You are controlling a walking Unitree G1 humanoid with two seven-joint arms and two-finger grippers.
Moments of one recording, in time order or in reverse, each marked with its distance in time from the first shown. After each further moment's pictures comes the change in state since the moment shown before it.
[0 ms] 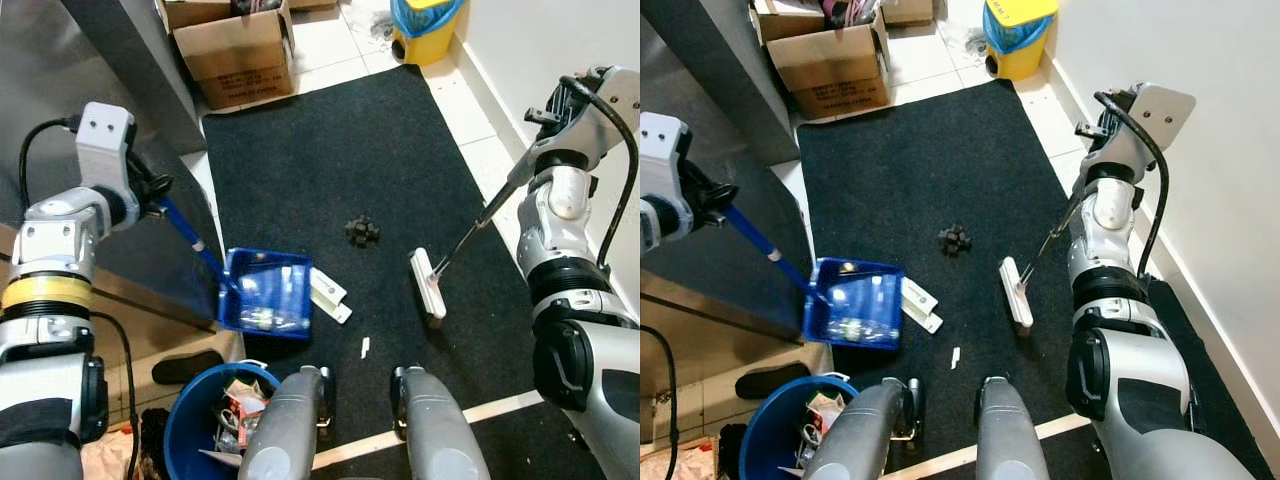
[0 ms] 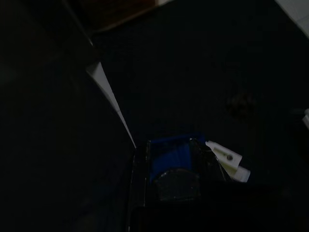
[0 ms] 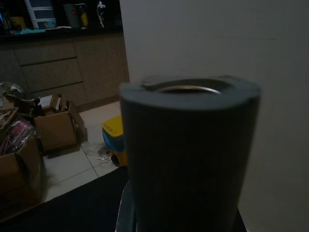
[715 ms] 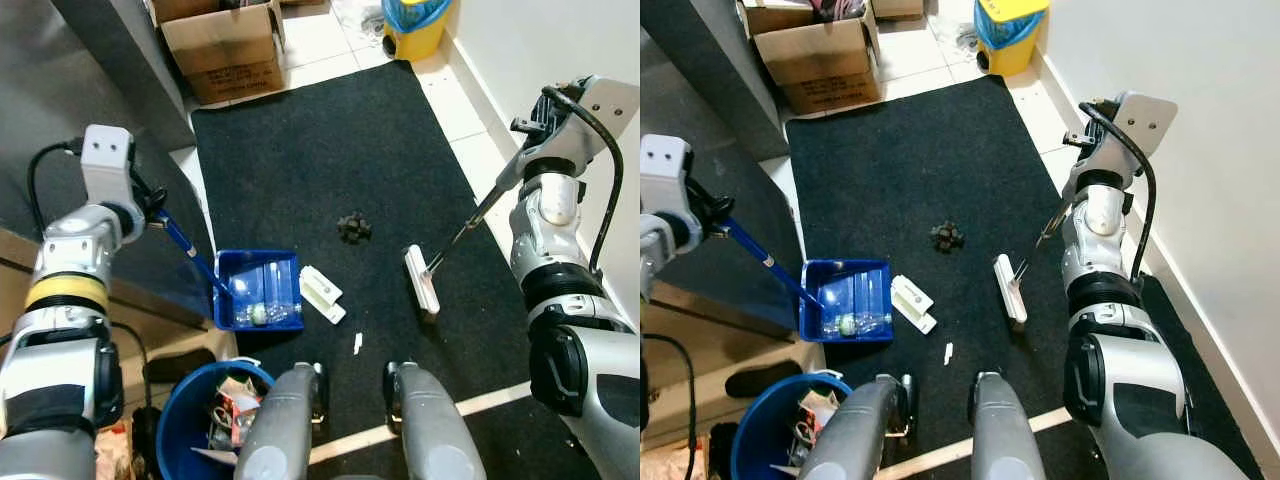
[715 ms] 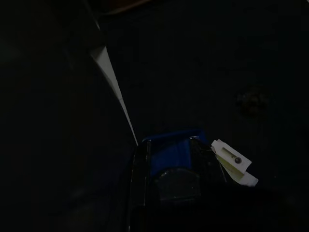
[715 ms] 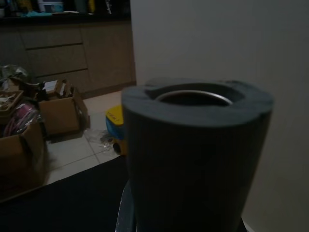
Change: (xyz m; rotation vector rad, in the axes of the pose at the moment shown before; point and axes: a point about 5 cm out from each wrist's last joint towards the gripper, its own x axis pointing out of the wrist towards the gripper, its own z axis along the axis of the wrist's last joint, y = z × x) left arm 0.027 -0.017 -0.036 -0.038 0.024 0.098; right arm -0.005 0.009 -0.008 0.002 0.036 0.043
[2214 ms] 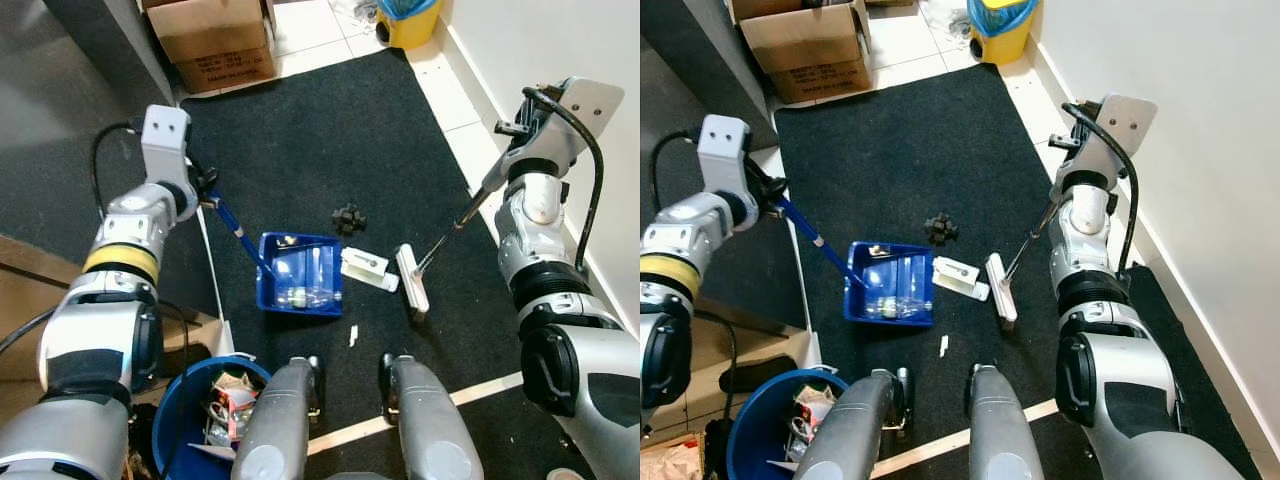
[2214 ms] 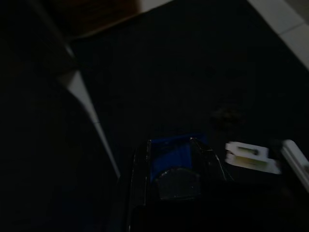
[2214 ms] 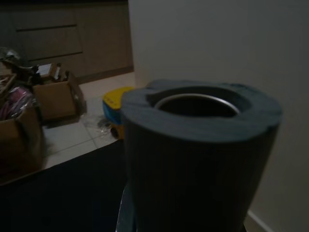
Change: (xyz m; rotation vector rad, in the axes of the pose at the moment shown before) left arm 0.014 -0.020 0.041 0.018 -0.088 -0.089; right arm -0.005 0.022 -0.010 0.016 0.050 0.026
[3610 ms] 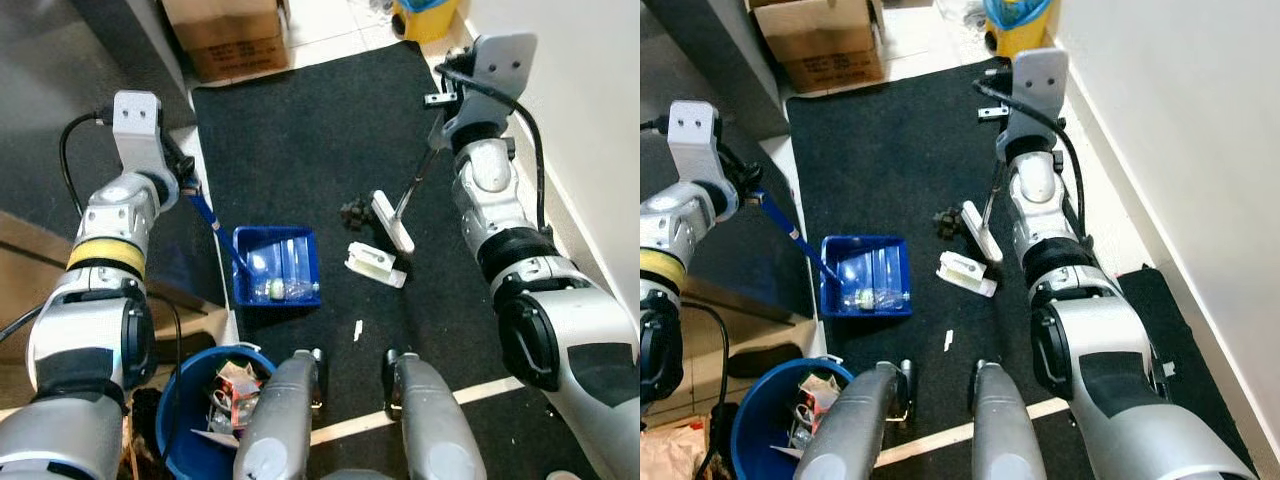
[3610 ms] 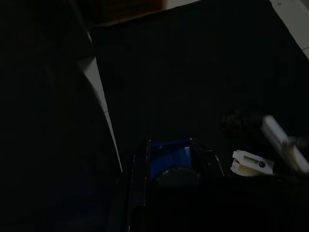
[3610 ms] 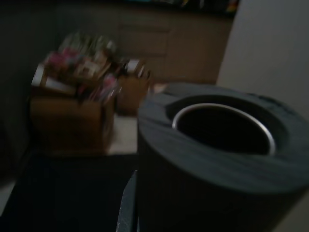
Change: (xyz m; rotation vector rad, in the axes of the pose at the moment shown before) left arm 0.003 -0.011 0.009 -0.089 -0.034 0.034; right arm 0.008 0.072 0.016 -0.161 -0.036 0.300
